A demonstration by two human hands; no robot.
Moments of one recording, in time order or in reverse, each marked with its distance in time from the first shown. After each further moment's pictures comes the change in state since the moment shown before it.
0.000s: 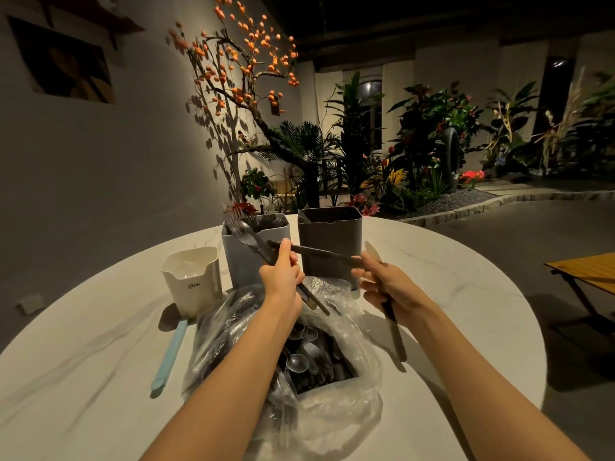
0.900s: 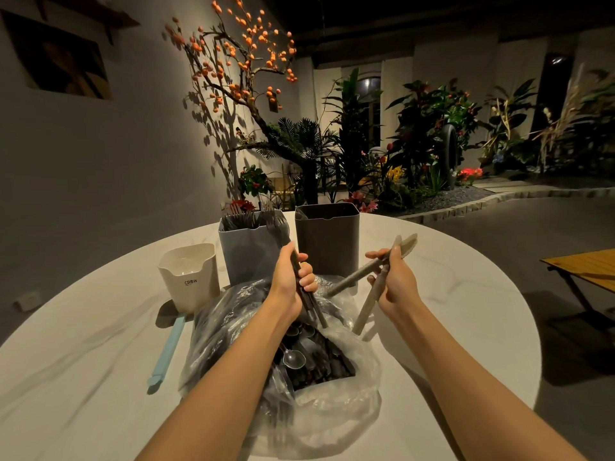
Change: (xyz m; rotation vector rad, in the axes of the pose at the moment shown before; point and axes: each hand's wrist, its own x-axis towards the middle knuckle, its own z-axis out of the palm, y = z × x) left_hand -0.001 -0.007 -0.005 -0.010 -0.319 -0.246; right_hand 0.010 0.008 0.009 0.257 0.426 -0.174
